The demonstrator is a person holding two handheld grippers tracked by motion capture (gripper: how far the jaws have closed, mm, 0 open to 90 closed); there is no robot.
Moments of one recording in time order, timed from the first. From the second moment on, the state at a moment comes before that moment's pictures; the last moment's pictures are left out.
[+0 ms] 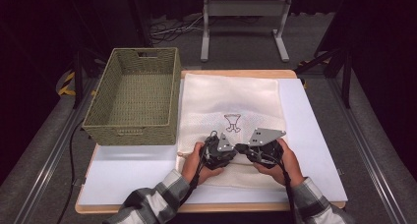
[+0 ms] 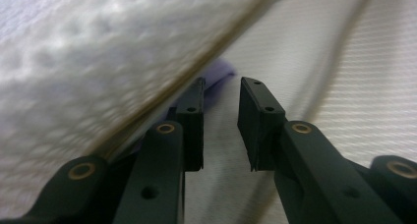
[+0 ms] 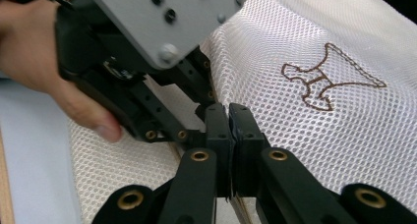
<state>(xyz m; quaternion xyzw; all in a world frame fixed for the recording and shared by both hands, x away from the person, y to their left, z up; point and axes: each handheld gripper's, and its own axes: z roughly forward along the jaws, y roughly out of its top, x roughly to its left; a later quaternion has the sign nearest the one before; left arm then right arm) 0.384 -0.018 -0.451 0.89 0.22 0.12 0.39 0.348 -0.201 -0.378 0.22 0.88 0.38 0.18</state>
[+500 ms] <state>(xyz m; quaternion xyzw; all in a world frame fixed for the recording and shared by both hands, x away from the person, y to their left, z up) 0.396 -0.023 -0.450 0.88 0.26 0.16 0.37 0.345 -0.197 -0.392 0.22 0.89 0.36 0.17</state>
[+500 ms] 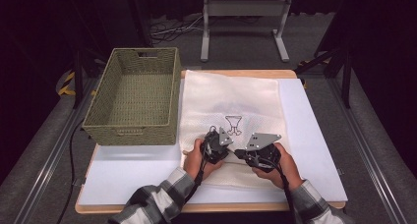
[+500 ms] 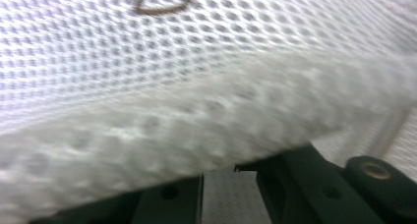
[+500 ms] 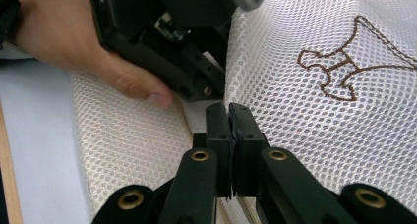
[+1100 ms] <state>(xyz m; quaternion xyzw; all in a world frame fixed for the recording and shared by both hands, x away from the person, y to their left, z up) 0.379 -0.020 -0.435 0.89 0.22 0.11 0.38 0.347 -0.202 -0.389 0.23 0.88 0.38 0.17</state>
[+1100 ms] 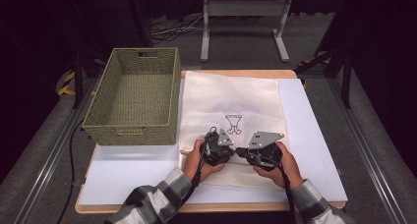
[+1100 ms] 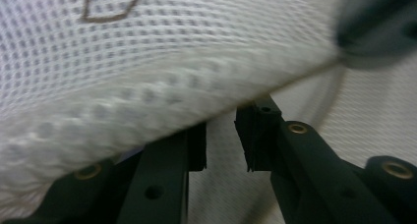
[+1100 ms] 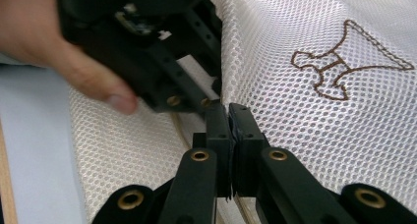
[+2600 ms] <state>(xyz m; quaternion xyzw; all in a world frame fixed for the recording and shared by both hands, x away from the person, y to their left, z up) 0.342 0.151 -0.447 0.88 0.30 0.12 0.35 0.343 -0.204 -0.382 0.22 0.88 0.38 0.18</state>
